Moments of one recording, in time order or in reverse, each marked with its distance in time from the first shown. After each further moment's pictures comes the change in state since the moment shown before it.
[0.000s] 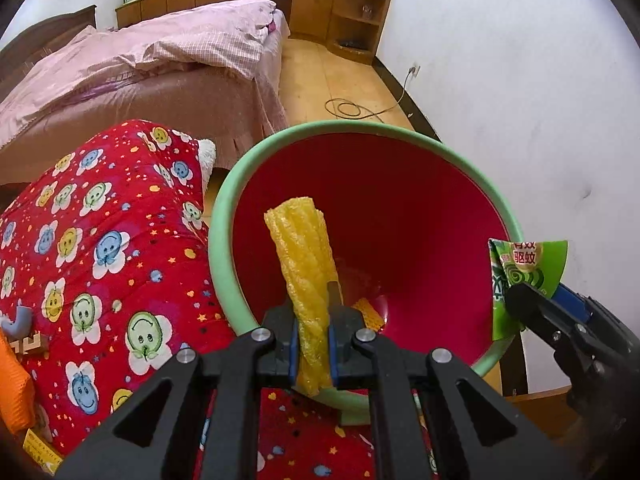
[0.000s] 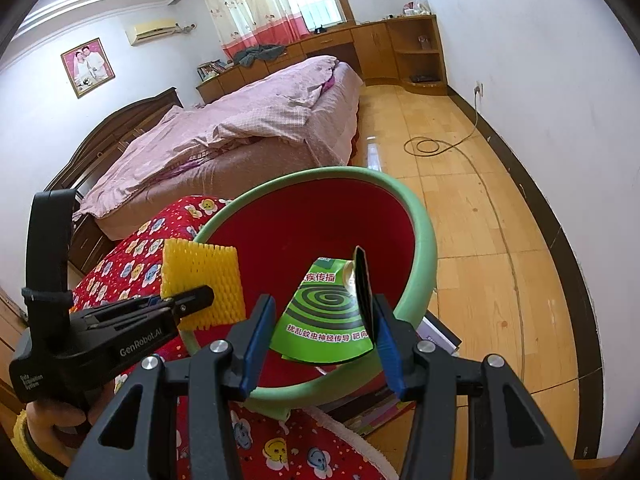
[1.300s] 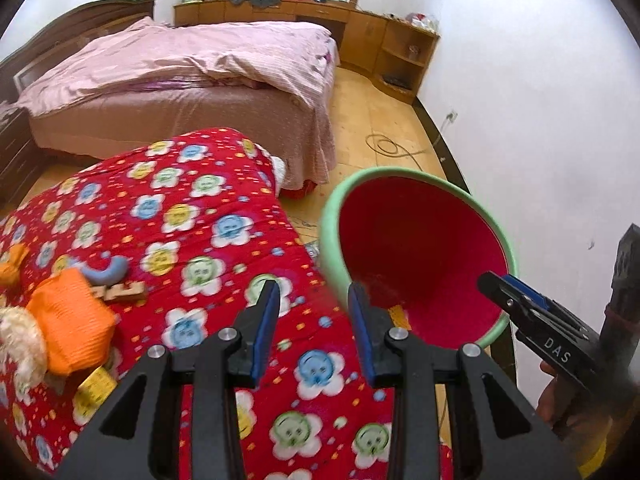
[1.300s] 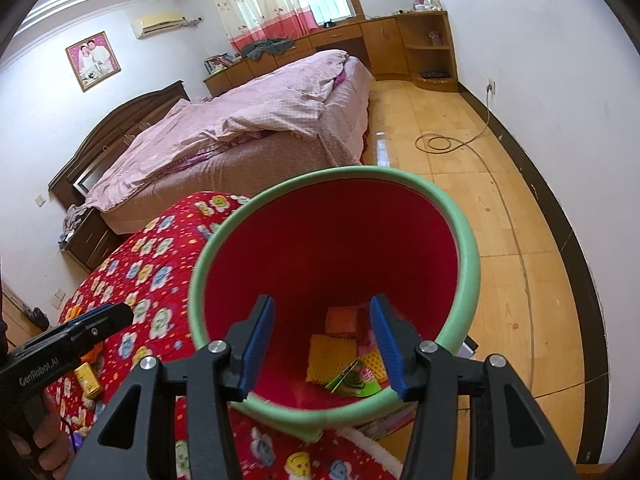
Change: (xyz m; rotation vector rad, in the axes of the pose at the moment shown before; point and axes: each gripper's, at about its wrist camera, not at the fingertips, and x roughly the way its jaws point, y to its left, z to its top) left arm -0.098 0.054 -0.032 -0.167 -0.121 0.078; right arm 0.011 0.022 0.008 -0.017 0.021 0.028
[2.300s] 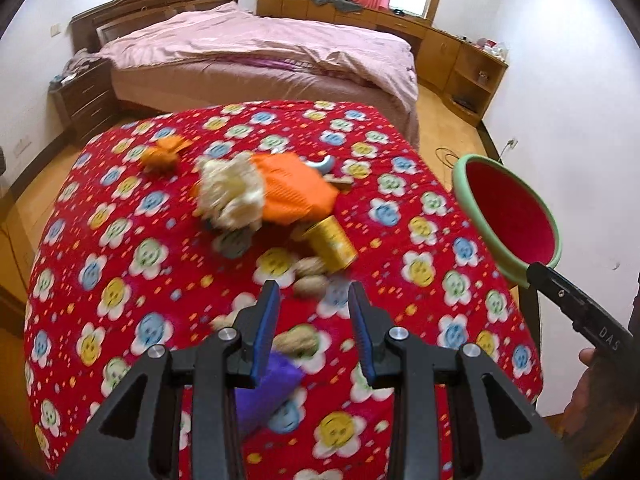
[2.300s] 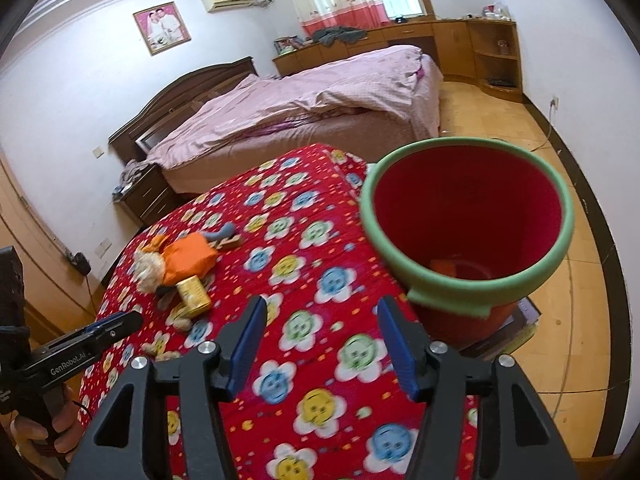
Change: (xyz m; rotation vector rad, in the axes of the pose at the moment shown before) left arm -0.110 0.128 -0.111 -0.181 -0.014 0.178; right arm -0.056 0.121 -0.082 -0.148 0.044 0.179
